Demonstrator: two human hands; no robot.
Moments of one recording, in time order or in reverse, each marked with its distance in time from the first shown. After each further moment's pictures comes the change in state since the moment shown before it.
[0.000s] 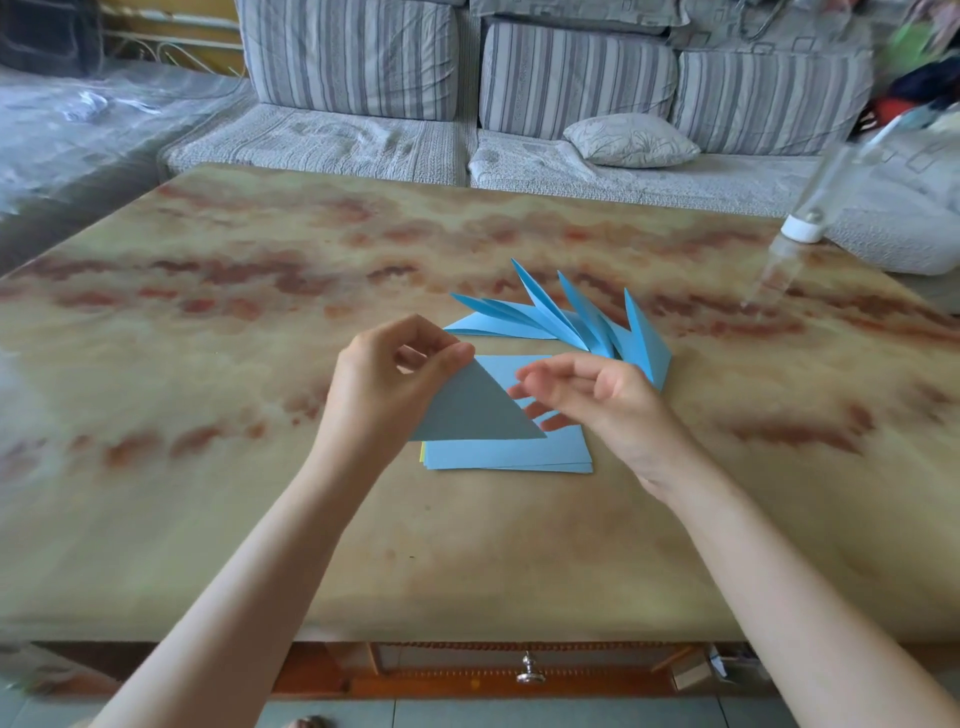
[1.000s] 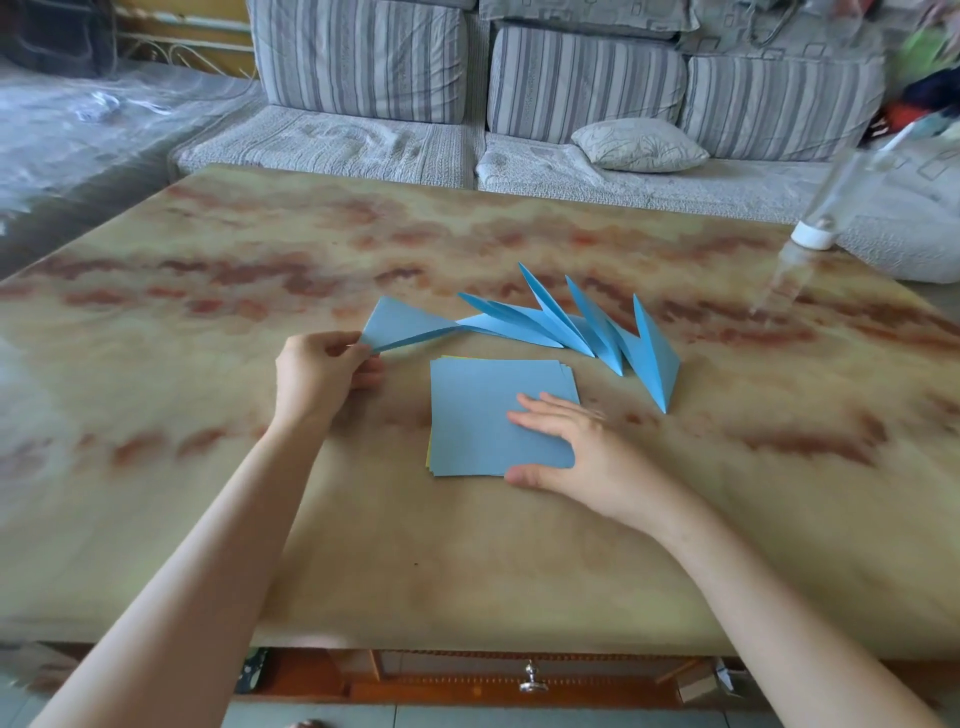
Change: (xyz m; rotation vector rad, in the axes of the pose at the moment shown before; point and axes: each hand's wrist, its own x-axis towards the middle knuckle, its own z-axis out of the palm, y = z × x) left_hand 0.056 -0.079 -0.016 -0.166 0.133 -0.350; right_hand 0.005 0.041 0.002 -0.840 -0.161 -0.069
